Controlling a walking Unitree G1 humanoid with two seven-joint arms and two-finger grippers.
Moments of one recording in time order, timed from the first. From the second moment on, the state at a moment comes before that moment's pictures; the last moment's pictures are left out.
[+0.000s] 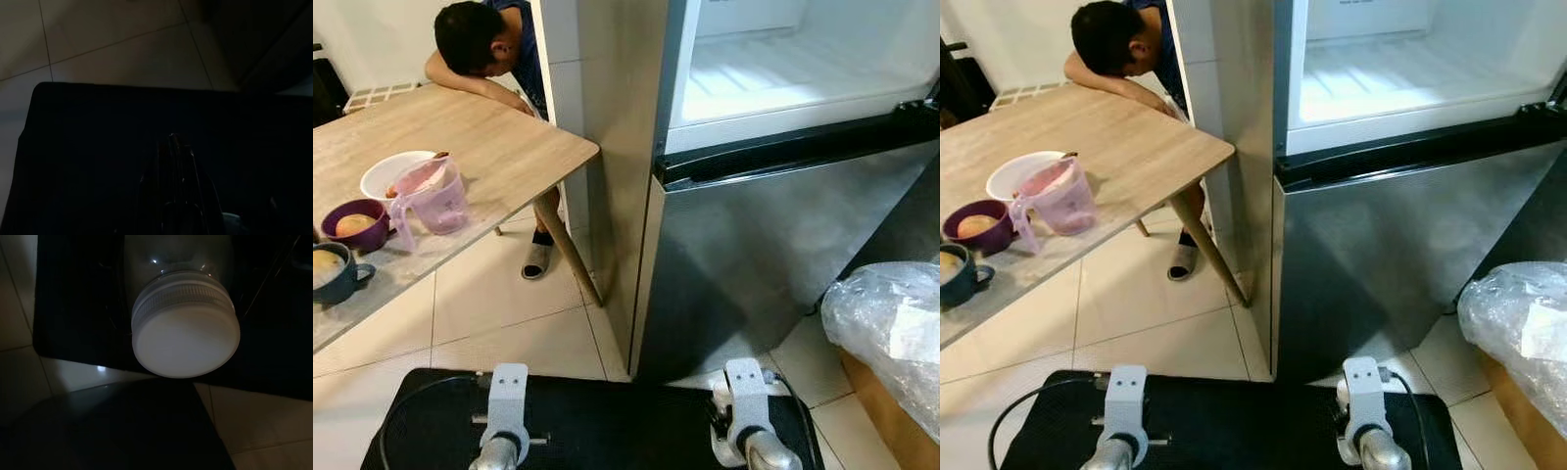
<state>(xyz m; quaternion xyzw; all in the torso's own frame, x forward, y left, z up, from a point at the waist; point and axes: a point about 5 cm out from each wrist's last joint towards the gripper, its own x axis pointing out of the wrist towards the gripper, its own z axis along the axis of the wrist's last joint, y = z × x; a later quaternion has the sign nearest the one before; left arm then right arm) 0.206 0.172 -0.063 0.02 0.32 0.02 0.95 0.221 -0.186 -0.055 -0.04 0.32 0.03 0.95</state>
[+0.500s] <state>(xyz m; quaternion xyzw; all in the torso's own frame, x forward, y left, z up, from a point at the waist) 0.207 0.174 -0.063 0.02 0.31 0.03 0.95 0.219 -0.184 -0.057 -0.04 0.33 0.03 0.94</state>
